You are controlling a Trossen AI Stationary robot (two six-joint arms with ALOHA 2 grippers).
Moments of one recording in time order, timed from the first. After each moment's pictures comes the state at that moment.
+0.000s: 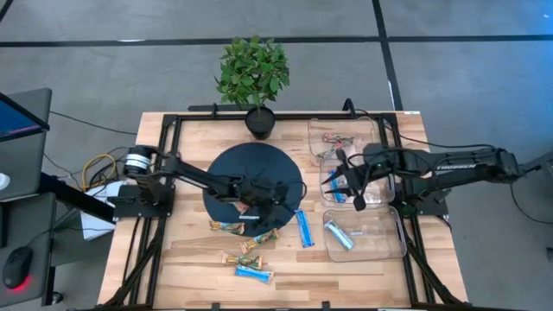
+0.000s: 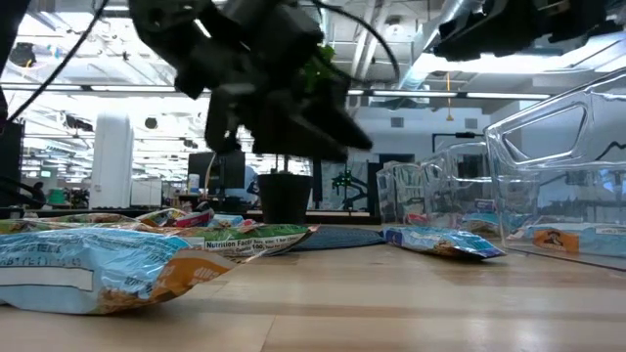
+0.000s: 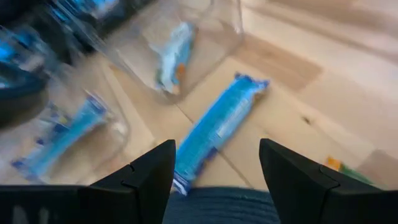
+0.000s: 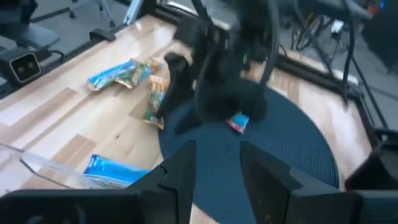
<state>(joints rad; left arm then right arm) -0.07 1.83 0.94 0.35 0.25 0.62 -0.04 0.89 0.64 -0.20 -0.27 -0.45</state>
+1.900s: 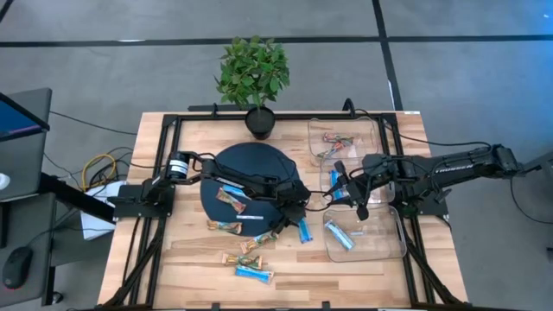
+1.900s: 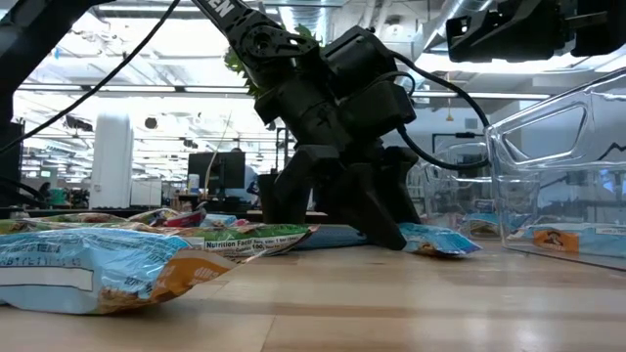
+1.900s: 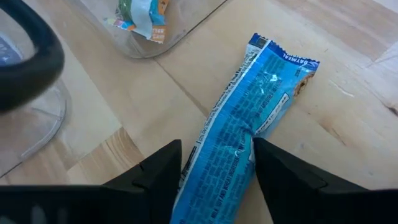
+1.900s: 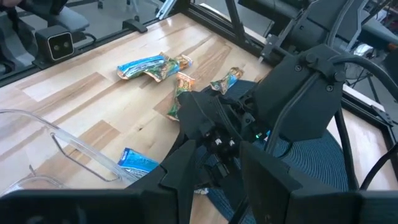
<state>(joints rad) -0.02 2.19 1.42 -0.10 0.30 0.62 0.05 0.89 0.56 -0.13 -0.26 -0.53</state>
